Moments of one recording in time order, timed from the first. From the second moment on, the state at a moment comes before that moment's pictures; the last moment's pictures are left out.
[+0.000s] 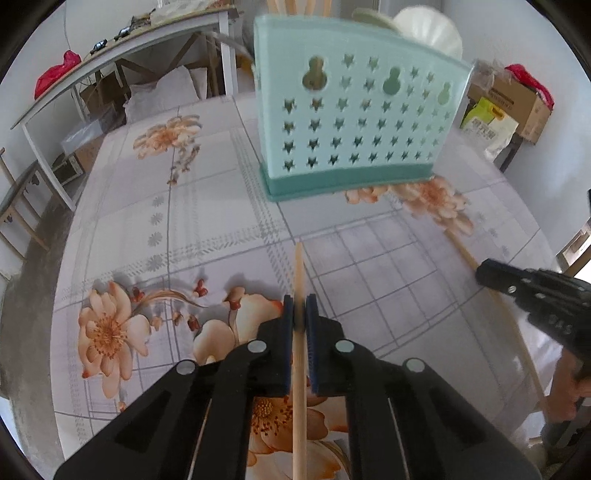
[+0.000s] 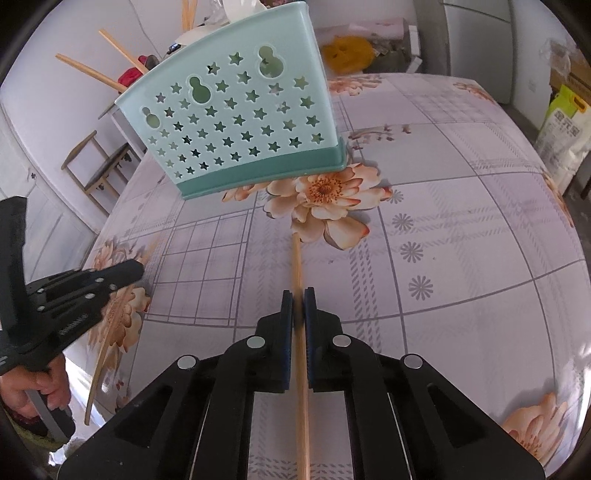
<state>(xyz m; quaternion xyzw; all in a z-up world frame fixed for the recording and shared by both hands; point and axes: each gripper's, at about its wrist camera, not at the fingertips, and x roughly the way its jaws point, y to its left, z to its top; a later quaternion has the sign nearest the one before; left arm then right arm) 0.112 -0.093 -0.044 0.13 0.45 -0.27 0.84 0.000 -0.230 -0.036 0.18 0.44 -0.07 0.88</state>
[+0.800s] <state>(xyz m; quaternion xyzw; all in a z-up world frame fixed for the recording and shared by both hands) 0.093 -0.052 0.097 -0.02 0.32 -0.37 0.87 -0.001 -0.235 -0.037 0.19 0.44 -0.06 0.88</state>
